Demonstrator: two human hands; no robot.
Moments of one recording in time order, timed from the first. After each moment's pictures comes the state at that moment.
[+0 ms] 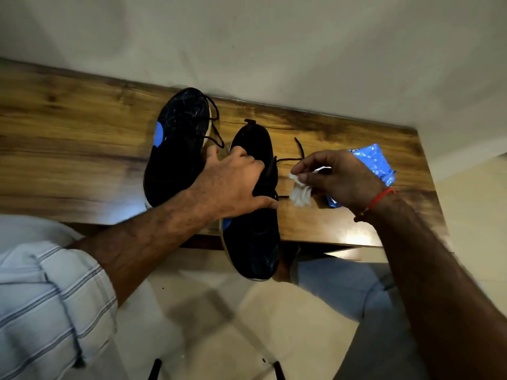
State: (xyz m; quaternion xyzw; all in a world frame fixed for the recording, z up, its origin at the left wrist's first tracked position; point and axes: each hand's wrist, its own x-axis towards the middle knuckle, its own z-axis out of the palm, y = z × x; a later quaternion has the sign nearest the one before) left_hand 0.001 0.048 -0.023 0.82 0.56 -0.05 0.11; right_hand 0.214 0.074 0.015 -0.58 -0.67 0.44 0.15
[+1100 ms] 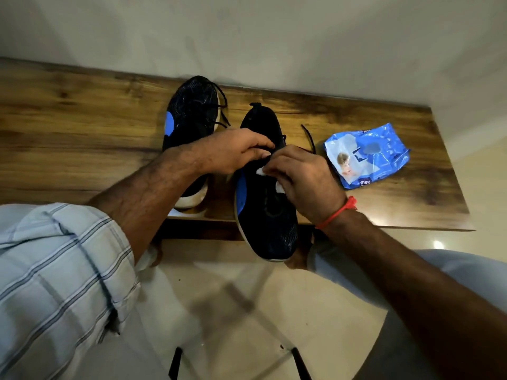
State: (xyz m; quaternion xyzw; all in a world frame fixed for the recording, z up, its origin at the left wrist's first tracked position) left_hand -0.036 0.083 -0.027 0.81 0.48 0.07 0.34; right_hand 0.157 0.035 -0.033 -0.40 -0.87 0.14 0.25
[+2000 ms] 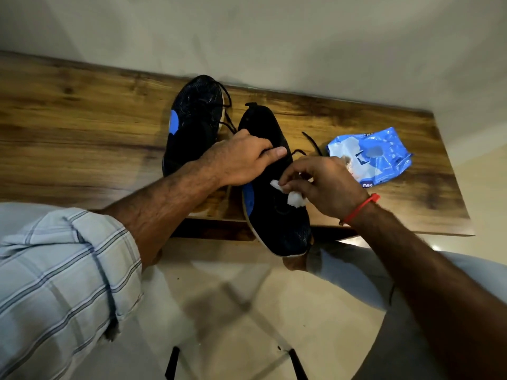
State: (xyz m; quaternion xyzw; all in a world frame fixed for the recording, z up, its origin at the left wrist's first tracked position) left_hand -0.021 0.067 -0.040 0.77 0.56 0.08 0.28; right_hand 0.182 0.041 -0.019 -0.47 -0.83 0.28 0.15
